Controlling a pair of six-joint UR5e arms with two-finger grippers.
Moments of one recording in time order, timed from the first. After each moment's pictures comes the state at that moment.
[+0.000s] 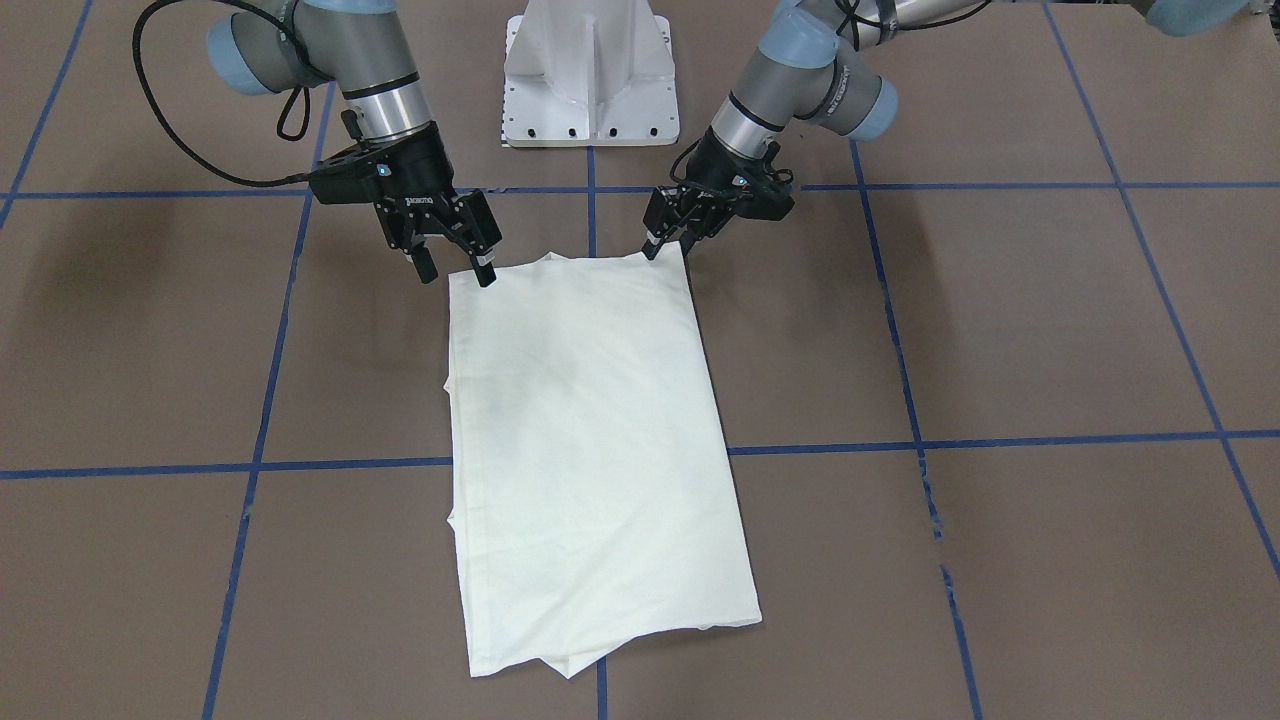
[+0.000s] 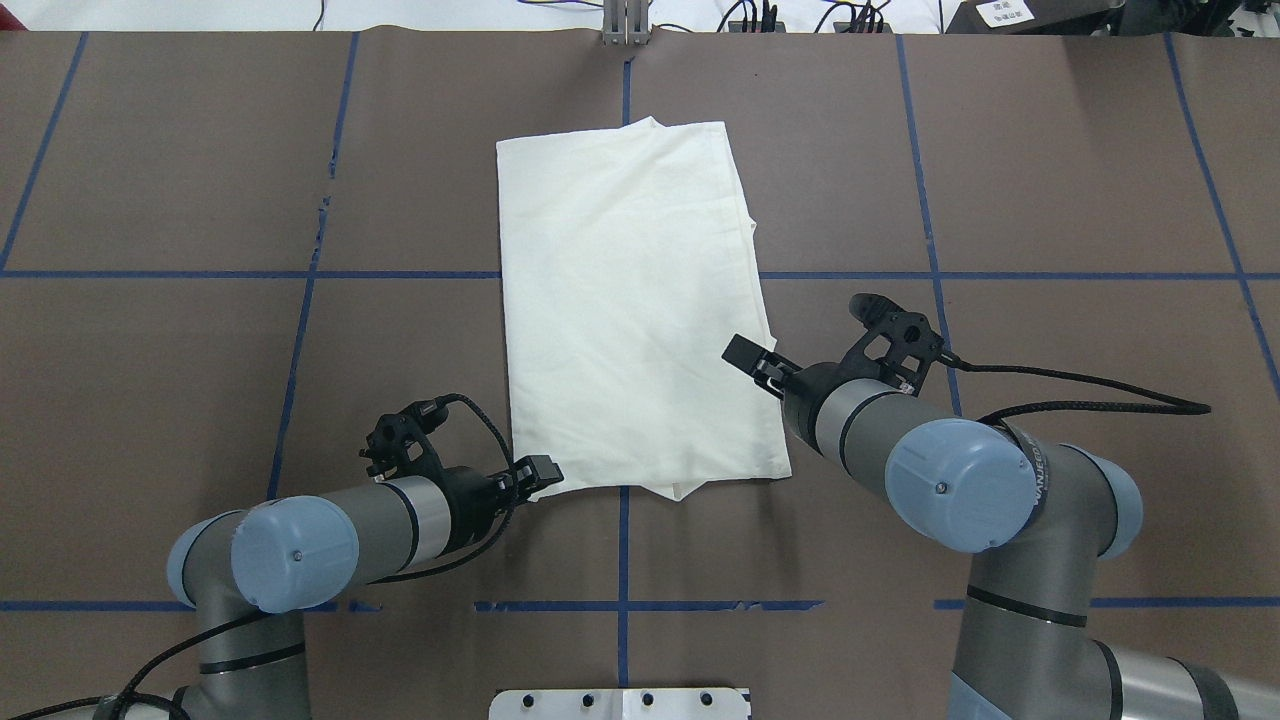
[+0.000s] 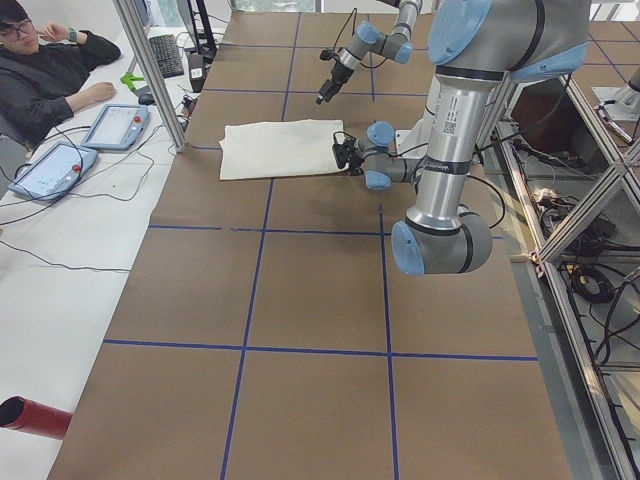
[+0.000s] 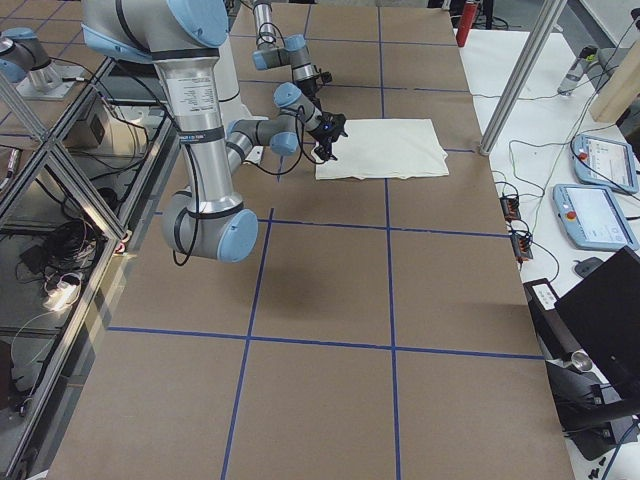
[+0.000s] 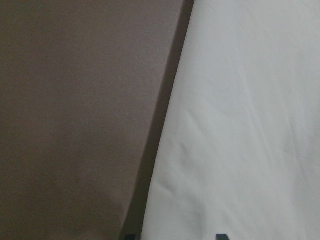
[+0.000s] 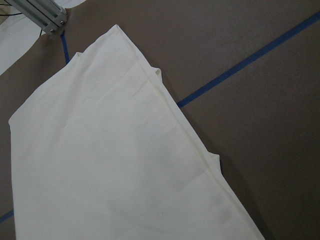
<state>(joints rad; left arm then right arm) -0.25 -1.90 -1.72 -2.41 -1.47 -1.85 0.35 -1.29 1.95 -1.12 1.30 1.82</state>
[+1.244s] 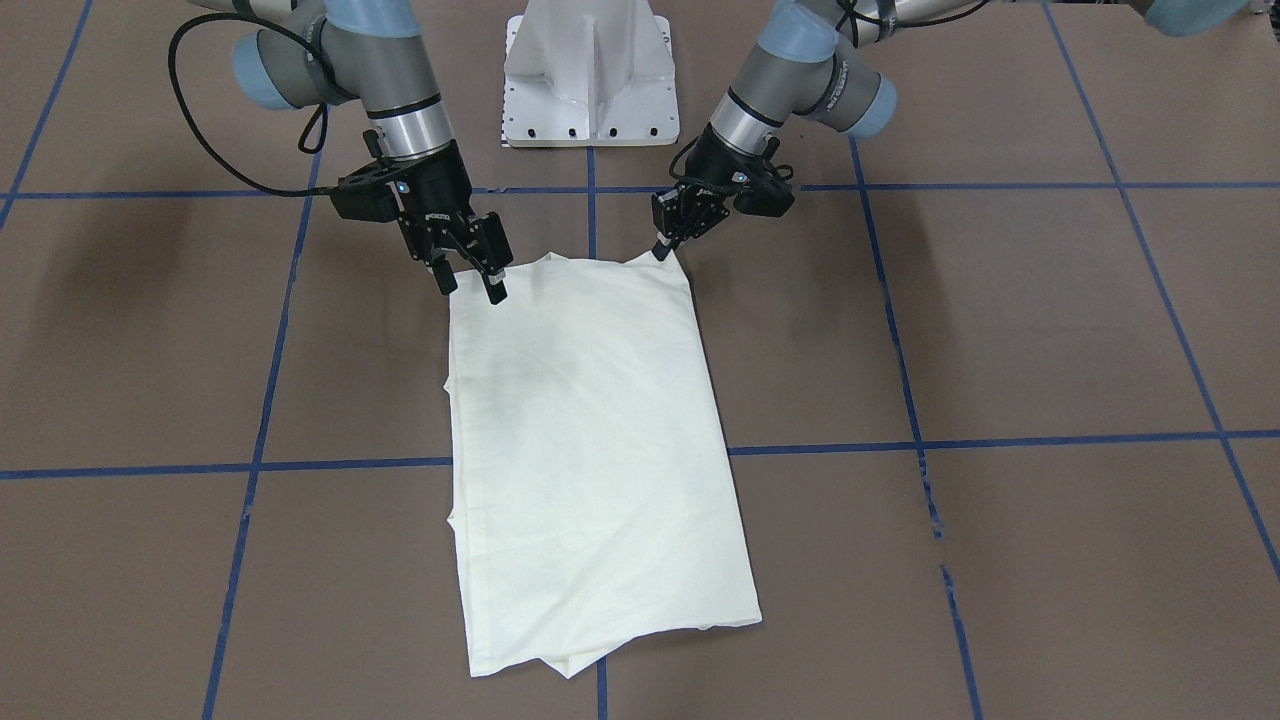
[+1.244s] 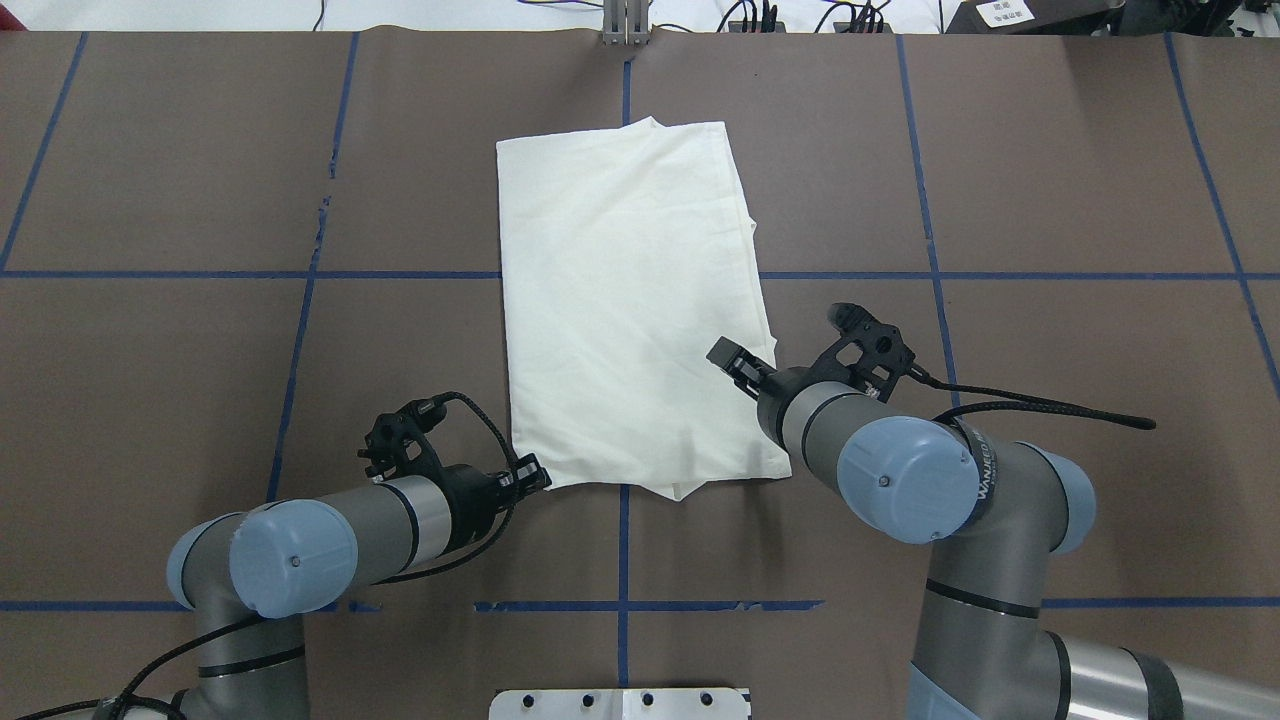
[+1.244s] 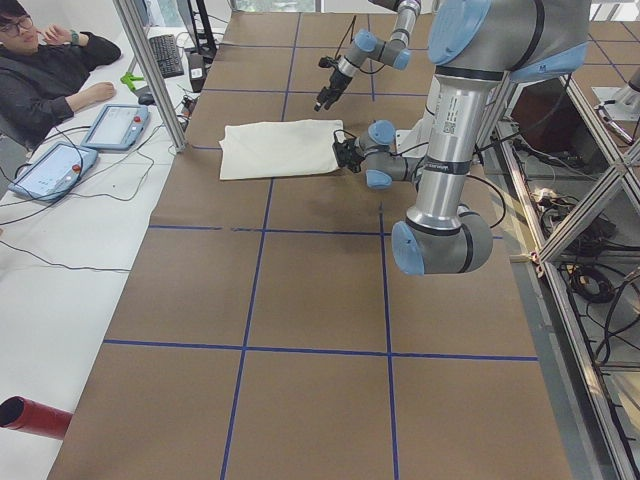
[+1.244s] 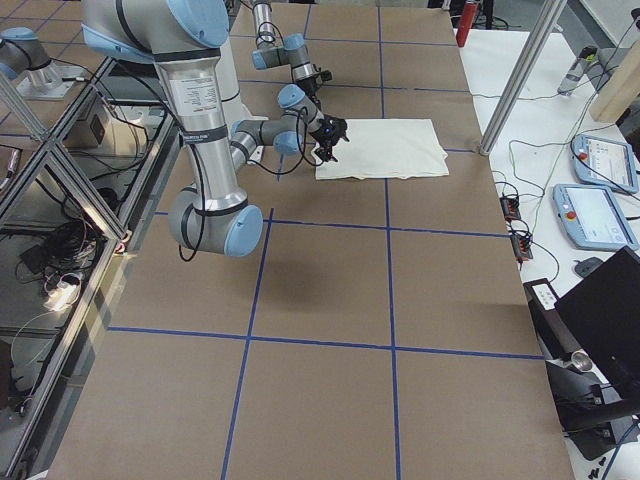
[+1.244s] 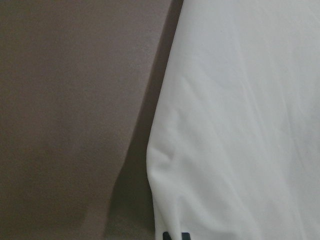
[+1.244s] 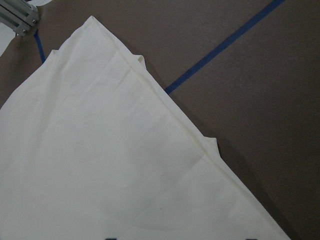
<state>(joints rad) -0.25 -1.90 -1.73 -2.41 -1.44 -1.86 0.34 -1.22 1.87 -1.17 1.31 1.96</state>
